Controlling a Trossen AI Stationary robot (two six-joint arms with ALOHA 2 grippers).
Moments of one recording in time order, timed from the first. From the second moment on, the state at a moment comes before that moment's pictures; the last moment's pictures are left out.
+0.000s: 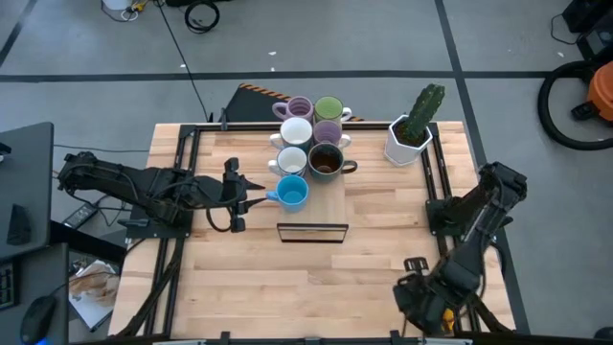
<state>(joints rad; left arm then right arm) -0.24 1.02 0.99 -0.48 -0.47 0.01 0.93 1.63 1.43 -1.18 -0.10 0.85</state>
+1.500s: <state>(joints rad) -0.24 1.02 0.99 -0.51 -0.47 0.00 0.92 1.77 1.27 -1.15 -0.14 0.82</state>
